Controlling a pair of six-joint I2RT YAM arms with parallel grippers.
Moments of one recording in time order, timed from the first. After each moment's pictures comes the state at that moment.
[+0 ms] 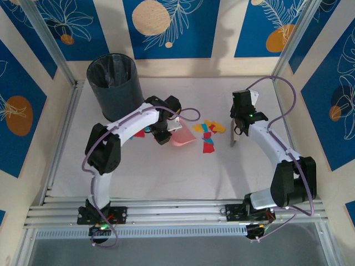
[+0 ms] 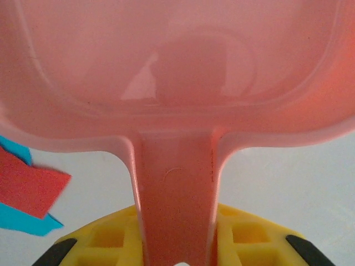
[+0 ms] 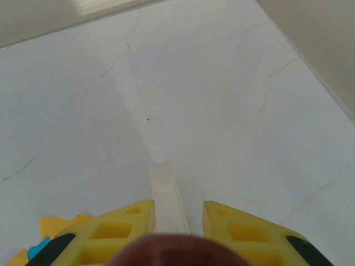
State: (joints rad) left arm -0.69 2.04 1.78 -1.28 -0.06 0.37; right arm 0.20 1.41 1.06 -0.43 0.45 0.43
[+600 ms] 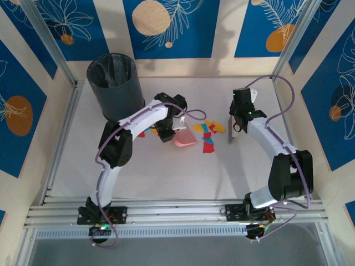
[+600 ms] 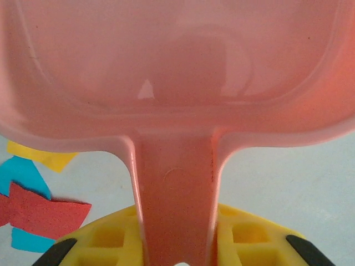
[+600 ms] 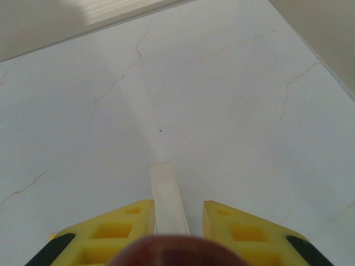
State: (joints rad) left arm -0.70 2.21 1.96 -1.38 -0.09 0.45; right arm 0.18 1.47 1.08 -0.36 0.41 0.42
